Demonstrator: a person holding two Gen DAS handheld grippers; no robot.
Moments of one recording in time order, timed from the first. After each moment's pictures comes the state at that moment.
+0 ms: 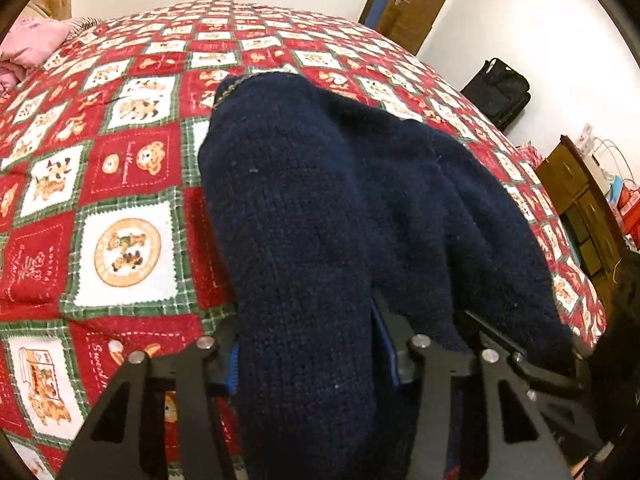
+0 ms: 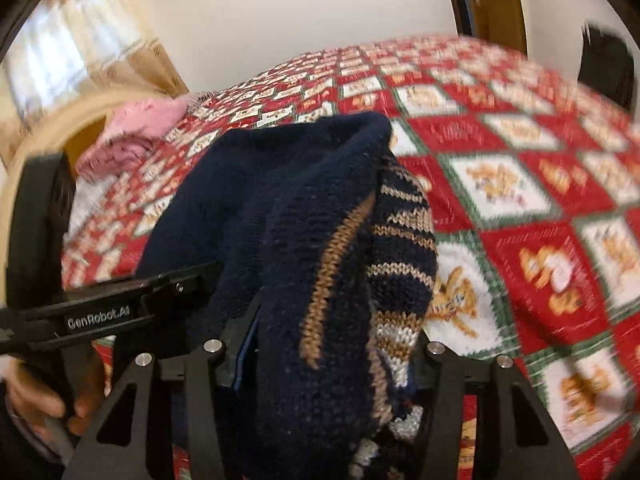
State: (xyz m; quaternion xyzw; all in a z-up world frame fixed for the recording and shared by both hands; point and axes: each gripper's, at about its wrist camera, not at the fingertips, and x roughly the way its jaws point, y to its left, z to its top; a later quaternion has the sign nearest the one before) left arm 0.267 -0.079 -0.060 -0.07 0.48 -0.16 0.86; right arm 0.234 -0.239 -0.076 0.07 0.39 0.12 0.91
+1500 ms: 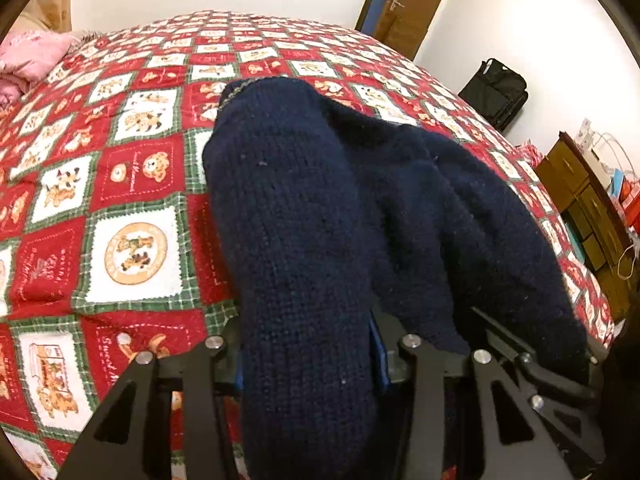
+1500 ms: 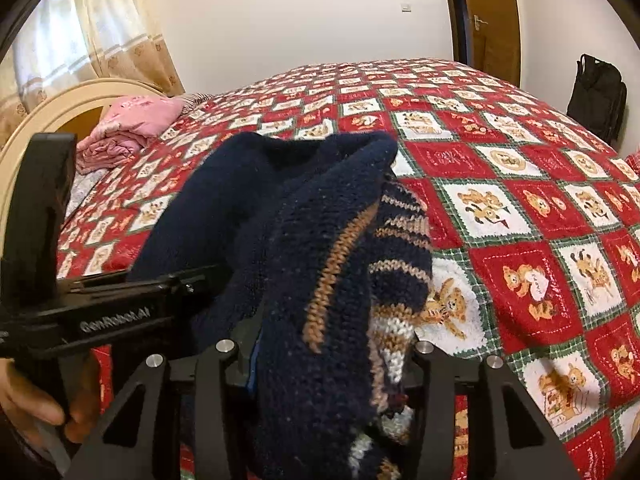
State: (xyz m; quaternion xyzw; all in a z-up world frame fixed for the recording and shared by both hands) left arm 0.255 -0.083 -0.052 -0.05 0.47 -0.16 0.87; right arm 0.216 -0.227 -0.058 0.06 0.37 0.10 0.92
